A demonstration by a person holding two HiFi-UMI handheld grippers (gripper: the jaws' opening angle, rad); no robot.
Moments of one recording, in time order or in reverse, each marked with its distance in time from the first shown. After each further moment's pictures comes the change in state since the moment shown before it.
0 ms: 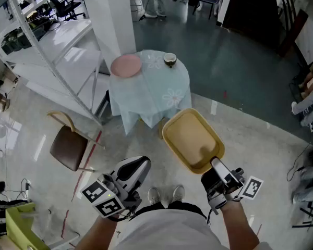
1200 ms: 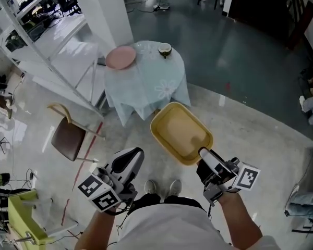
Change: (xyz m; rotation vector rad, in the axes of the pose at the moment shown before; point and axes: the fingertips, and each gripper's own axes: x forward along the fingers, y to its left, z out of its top) left arm 0.078 -0.029 -0.043 0.065 0.030 0.142; right arm -0.050 -0.047 0.060 0.012 0.132 -0.036
